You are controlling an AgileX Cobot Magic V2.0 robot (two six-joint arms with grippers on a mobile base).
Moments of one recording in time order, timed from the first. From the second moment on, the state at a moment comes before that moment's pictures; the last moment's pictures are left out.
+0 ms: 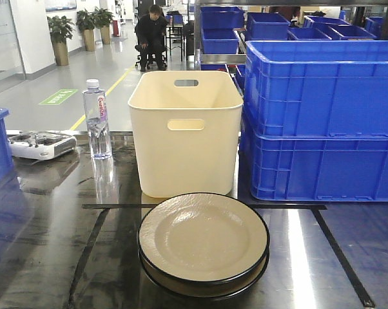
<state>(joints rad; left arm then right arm) 0.08 0.37 -0.42 -0.19 0.26 0.23 -0.09 0.56 -0.56 1.06 0.14 -1.16</state>
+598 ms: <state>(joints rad) 0.08 0.26 -0.31 -0.20 0.27 0.23 -0.09 0.53 -0.47 1.59 0.04 -1.37</state>
